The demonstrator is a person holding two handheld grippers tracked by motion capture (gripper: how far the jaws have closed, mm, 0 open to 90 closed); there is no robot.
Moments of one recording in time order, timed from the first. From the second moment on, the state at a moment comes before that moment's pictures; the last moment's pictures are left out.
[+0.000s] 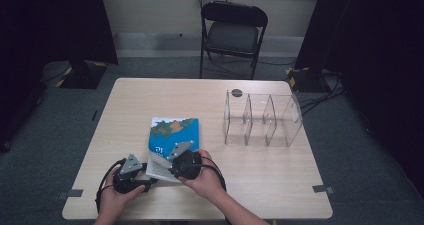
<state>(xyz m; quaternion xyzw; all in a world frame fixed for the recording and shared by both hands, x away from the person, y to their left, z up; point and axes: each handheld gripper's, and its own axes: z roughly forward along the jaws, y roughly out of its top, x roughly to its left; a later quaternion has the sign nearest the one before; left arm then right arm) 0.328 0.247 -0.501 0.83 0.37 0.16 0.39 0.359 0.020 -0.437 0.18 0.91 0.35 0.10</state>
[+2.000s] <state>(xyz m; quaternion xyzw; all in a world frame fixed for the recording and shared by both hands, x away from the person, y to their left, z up) 0.331 0.243 -0.483 0.84 0.37 0.15 0.38 0.347 0.029 -0.488 0.12 0.89 0.39 0.19</state>
